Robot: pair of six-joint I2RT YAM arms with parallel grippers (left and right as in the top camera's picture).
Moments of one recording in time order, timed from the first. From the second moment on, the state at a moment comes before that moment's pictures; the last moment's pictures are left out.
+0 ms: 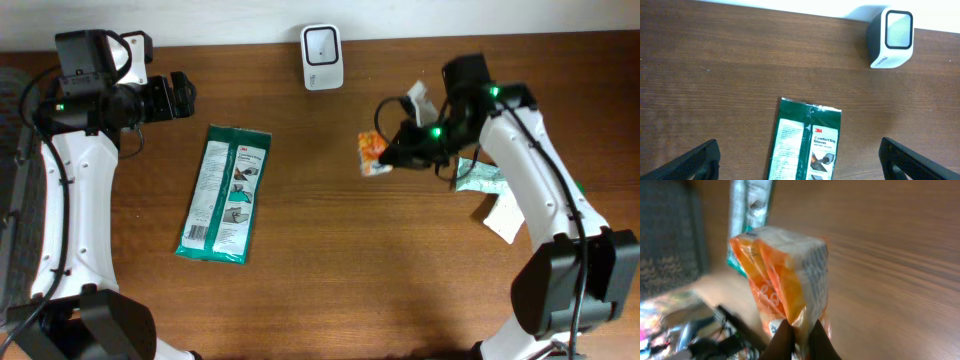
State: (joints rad) left arm 0.14 1.71 1.69 -0.83 0.25 -0.01; right arm 0.13 1.82 1.65 -1.18 -0.64 0.15
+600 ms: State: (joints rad) left arm 0.14 1.71 1.69 -0.83 0.25 -0.01; right arm 0.42 2.22 2.38 -0.86 0.27 0.00
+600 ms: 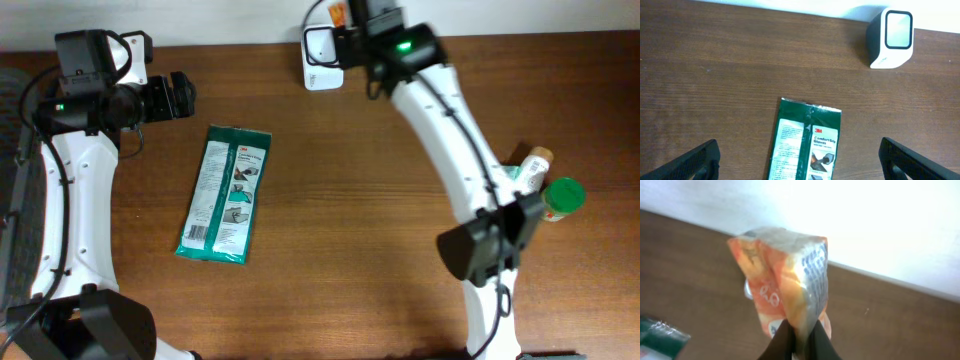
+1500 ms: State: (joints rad) left arm 0.14 1.71 1.69 -0.83 0.25 -0.01; right arm 0.46 2.61 2.39 -0.29 0.58 -0.90
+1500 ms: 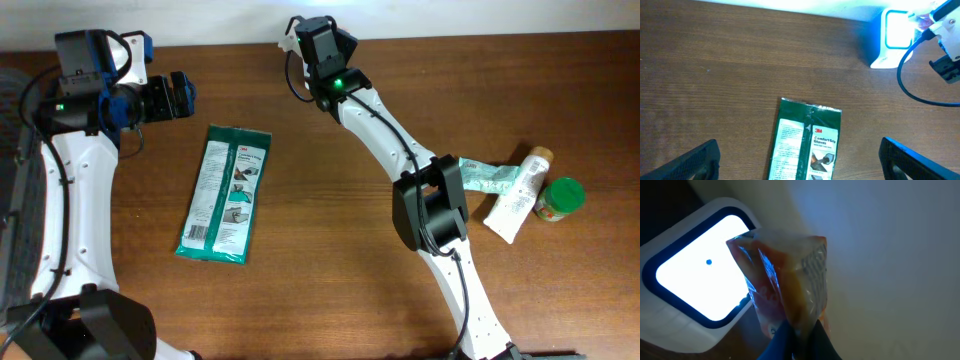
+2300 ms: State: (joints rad) left arm 0.14 1.71 1.69 -0.83 0.25 -0.01; right arm 0.46 2.61 2.39 -0.26 0.55 -0.70
